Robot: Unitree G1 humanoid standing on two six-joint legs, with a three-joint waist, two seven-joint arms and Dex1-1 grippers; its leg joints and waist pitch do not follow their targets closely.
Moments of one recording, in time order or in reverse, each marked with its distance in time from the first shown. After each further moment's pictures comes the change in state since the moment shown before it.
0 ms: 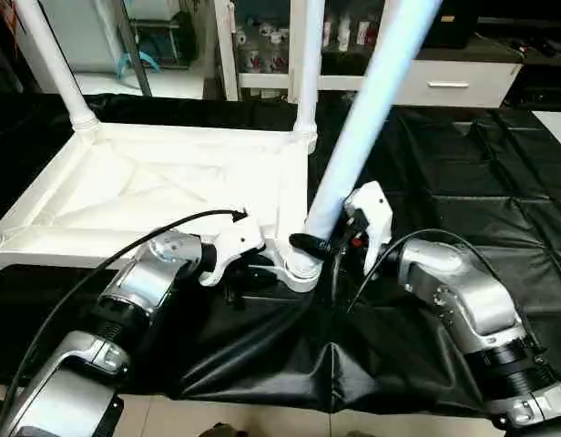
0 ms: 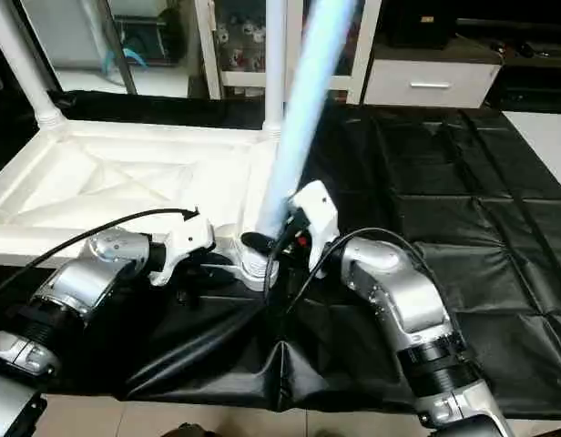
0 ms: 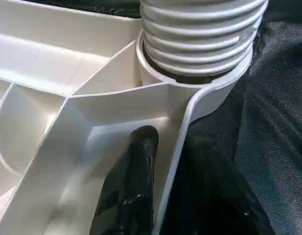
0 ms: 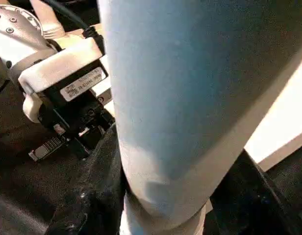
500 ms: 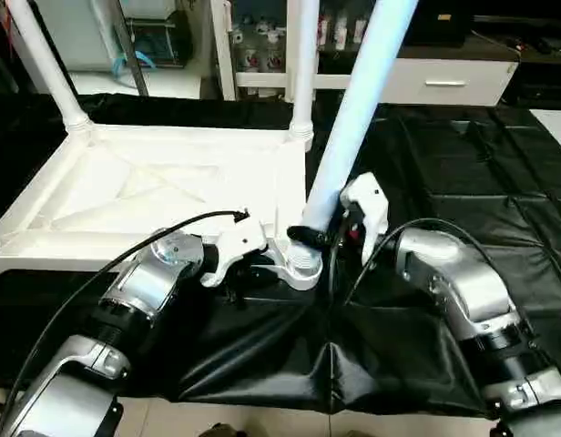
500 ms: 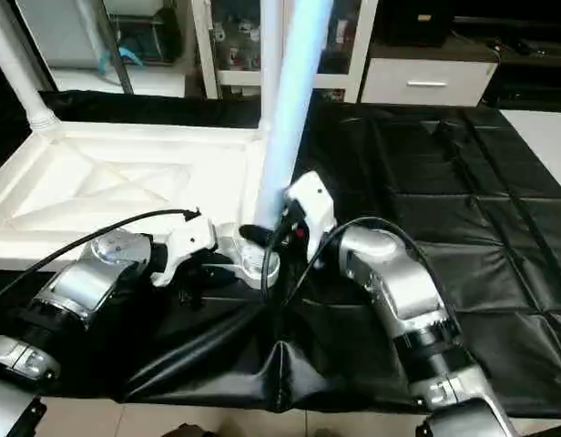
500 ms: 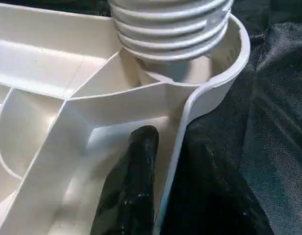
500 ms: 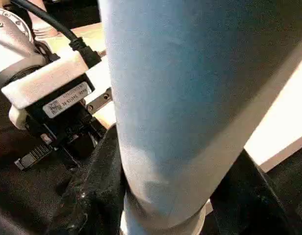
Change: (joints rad) left arm 0.021 0.003 0.001 -0.038 0.008 -0.007 0.024; right arm -0.061 0.003 -0.001 0.064 -0.037 -0.037 0.028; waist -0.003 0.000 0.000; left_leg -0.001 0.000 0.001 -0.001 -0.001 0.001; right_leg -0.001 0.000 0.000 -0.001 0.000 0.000
